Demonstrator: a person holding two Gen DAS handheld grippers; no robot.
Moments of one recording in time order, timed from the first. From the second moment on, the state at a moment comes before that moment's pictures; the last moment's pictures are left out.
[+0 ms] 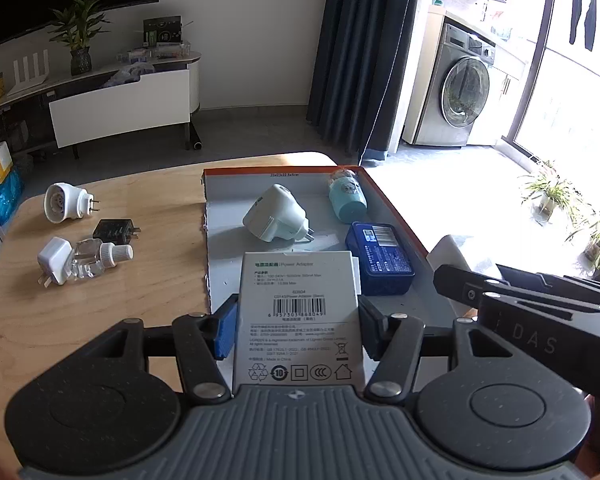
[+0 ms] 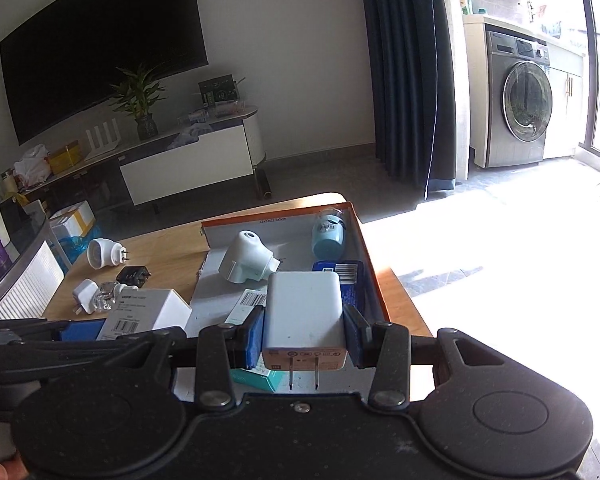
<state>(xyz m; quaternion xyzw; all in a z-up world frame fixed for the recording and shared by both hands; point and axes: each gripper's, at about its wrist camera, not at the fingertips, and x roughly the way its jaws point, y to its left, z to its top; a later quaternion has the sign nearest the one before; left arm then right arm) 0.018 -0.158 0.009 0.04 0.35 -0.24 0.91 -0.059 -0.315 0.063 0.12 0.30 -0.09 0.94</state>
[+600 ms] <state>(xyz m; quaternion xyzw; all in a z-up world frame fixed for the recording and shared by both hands) 0.040 -0.177 0.013 0.04 0.35 -0.24 0.90 -0.032 -0.330 0.063 0.12 0.29 -0.08 0.94</state>
